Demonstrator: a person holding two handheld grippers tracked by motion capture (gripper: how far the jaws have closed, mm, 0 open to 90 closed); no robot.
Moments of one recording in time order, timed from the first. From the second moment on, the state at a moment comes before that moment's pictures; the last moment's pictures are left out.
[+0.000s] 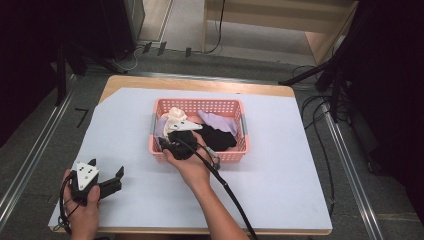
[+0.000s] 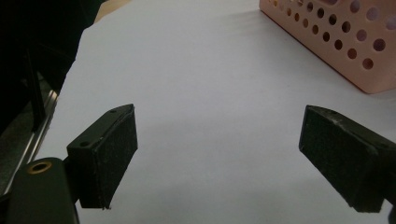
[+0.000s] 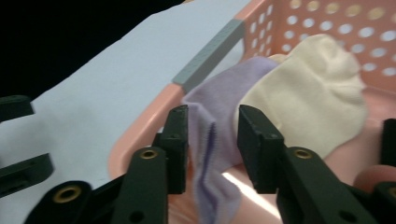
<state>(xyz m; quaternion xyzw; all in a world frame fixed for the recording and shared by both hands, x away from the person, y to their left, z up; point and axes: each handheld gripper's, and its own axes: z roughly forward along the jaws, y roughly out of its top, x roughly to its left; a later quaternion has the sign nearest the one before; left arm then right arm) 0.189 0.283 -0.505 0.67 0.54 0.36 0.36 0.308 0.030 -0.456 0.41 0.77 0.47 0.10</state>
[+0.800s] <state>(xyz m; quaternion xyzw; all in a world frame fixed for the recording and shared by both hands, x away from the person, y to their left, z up) 0.189 0.283 -0.505 0.67 0.54 0.36 0.36 0.296 -0.114 -0.403 0.48 0.66 0.54 0.20</state>
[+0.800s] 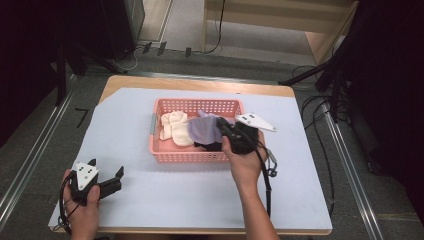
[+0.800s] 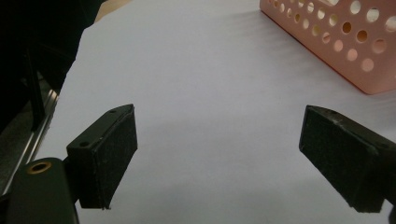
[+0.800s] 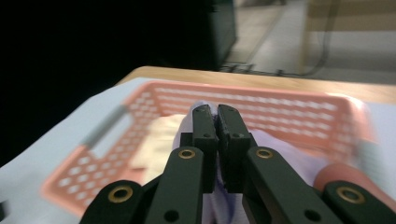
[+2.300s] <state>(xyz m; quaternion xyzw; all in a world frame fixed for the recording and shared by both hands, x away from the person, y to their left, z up) 0.189 0.281 -0.505 0.68 0.53 0.37 0.36 0.352 -0.081 -0.467 0.59 0.71 0.37 0.13</state>
